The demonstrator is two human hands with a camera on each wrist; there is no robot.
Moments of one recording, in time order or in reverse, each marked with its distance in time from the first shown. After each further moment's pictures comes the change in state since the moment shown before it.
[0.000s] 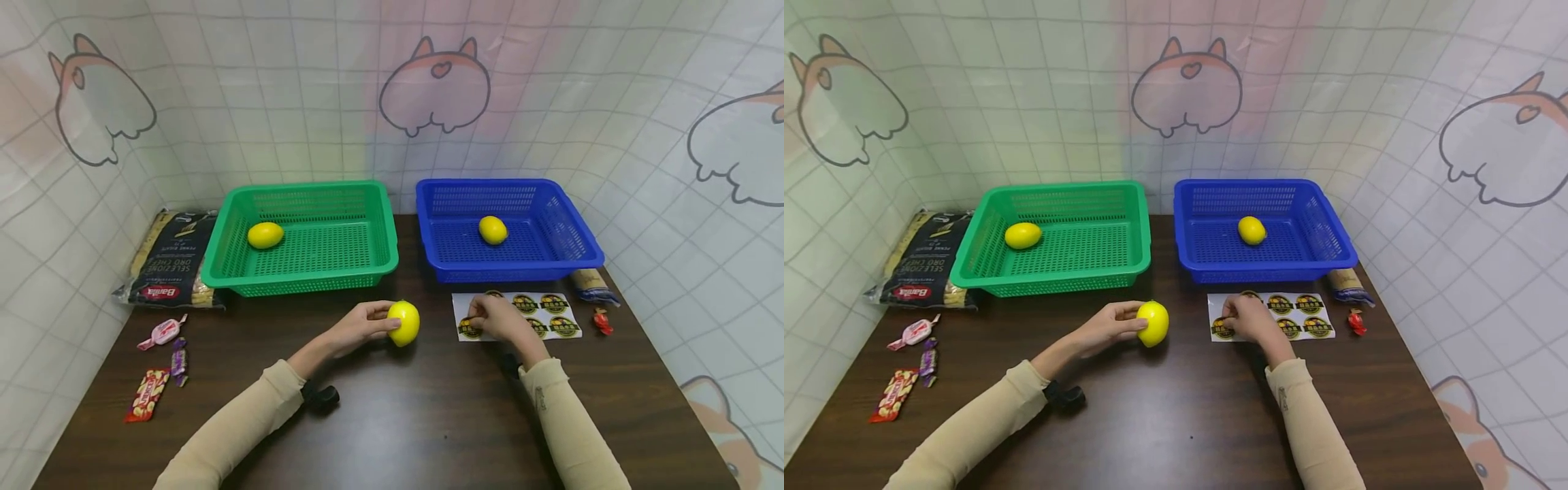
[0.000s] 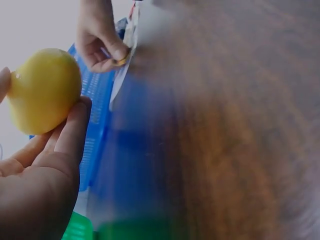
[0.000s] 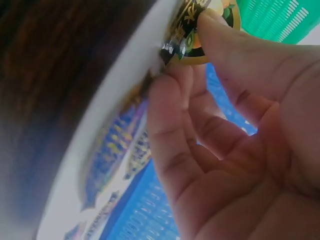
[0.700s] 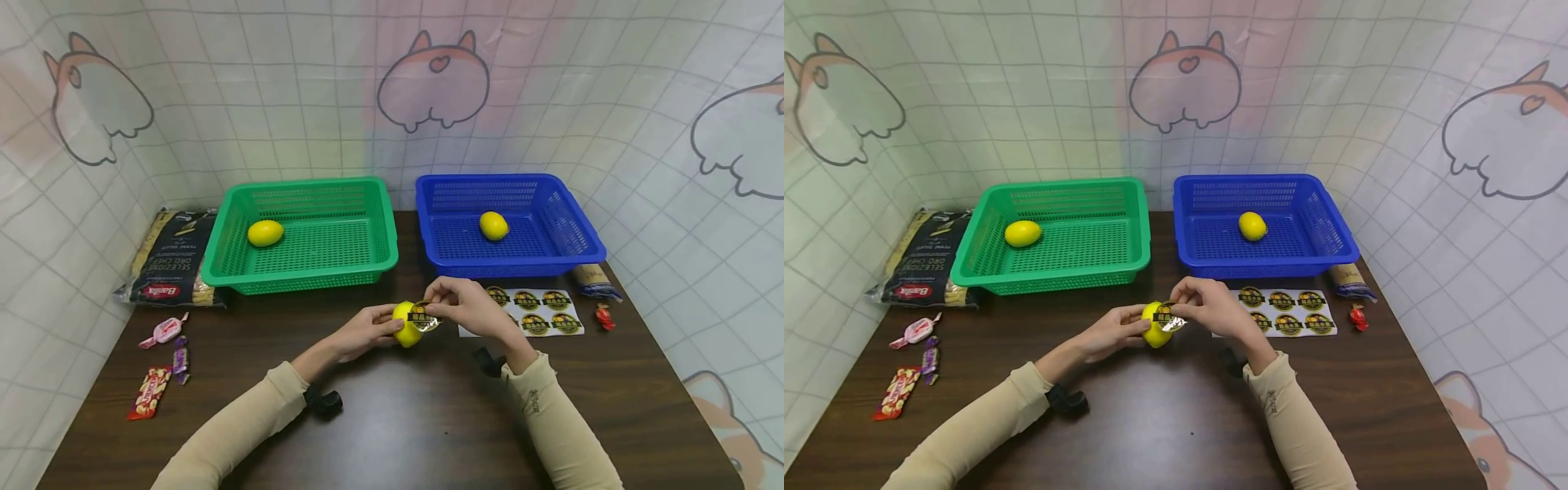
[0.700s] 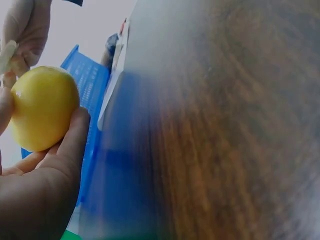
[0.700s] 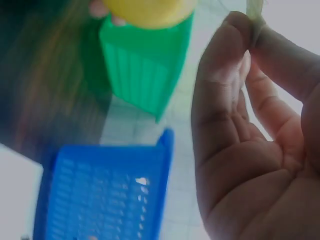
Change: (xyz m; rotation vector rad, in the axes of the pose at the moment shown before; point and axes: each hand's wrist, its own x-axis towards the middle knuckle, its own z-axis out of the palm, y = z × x) left_hand 0.000 -0.004 0.014 -0.088 -0.040 -0.039; right_hand -0.012 -0.090 -0.026 0.476 0.009 -0.224
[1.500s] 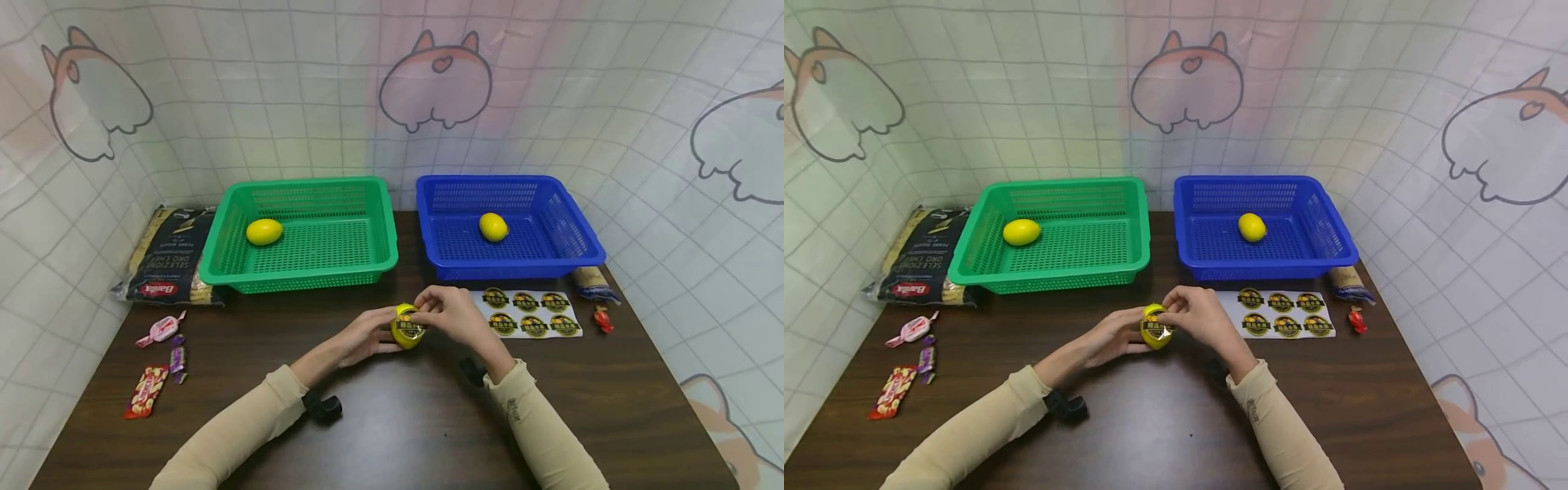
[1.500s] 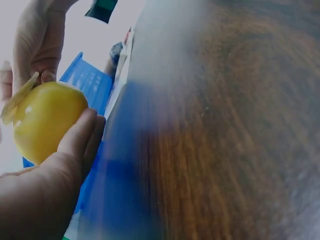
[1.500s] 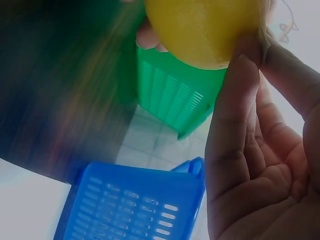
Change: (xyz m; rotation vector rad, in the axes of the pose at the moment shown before) left_hand -0.001 0.001 0.008 -0.154 0.028 -0.069; right_hand 0.010 0.004 0.030 -0.055 0.108 0.111
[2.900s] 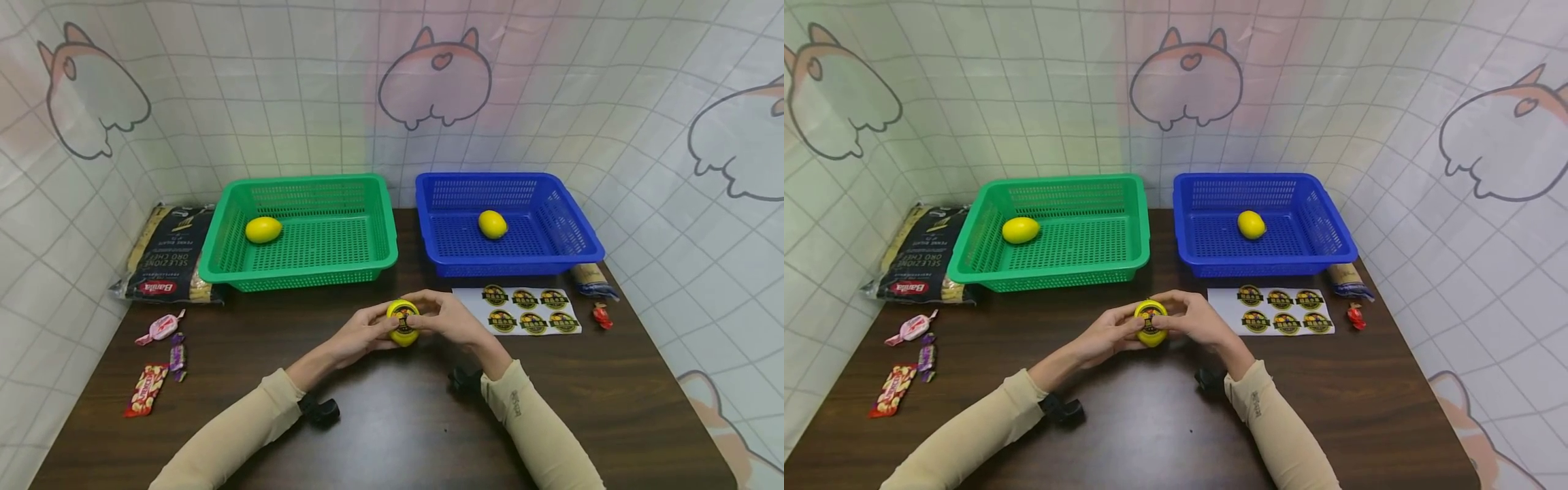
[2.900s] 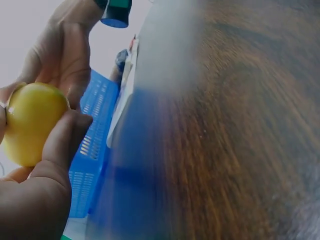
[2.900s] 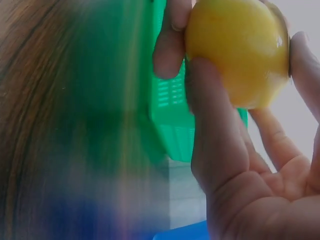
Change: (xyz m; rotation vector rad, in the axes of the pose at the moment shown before) left_hand -0.013 0.000 0.001 0.082 -0.007 0.113; right_hand 0.002 0.020 0.016 0.478 -0.226 0.086
